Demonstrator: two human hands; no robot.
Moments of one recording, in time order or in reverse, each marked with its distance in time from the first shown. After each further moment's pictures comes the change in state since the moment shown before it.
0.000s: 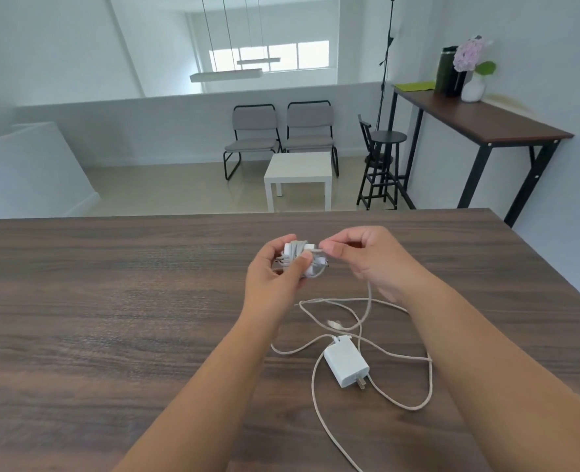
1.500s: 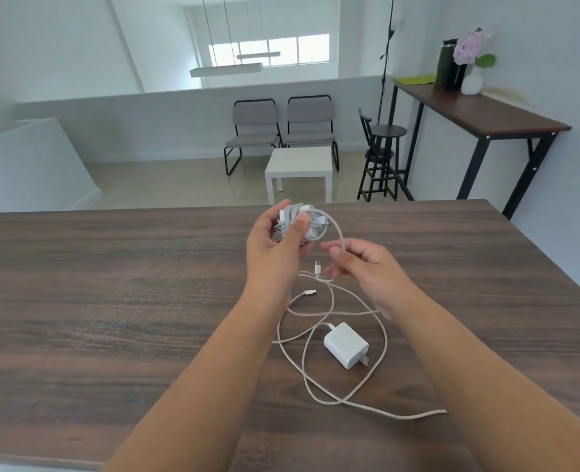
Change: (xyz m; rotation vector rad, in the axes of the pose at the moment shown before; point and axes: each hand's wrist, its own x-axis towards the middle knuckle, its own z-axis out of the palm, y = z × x) left_hand -0.013 0.032 0.013 -0.147 0.067 0.071; right_hand -0.036 0.026 0.017 0.063 0.025 -0.060
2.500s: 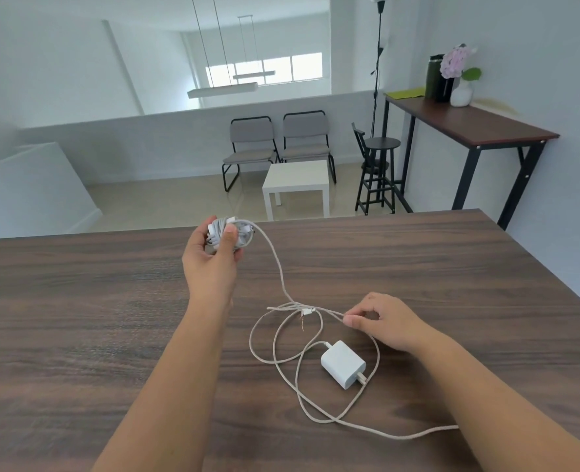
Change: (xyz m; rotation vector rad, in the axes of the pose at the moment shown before) left_hand 0.043 0.011 -0.052 0.104 0.256 0.154; right_hand 0.003 0.084 -0.055 -0.735 -0.116 0.100
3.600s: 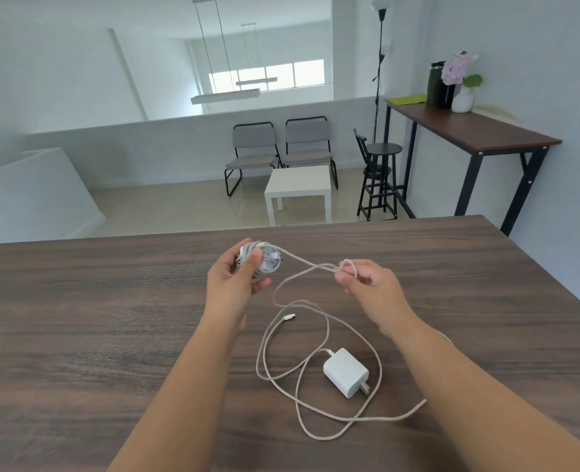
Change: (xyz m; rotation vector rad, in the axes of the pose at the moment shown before) left_hand -0.007 -0.022 -0.002 0.020 -0.227 -0.184; right_hand 0.027 -0.049 -0.002 0.633 0.399 0.000
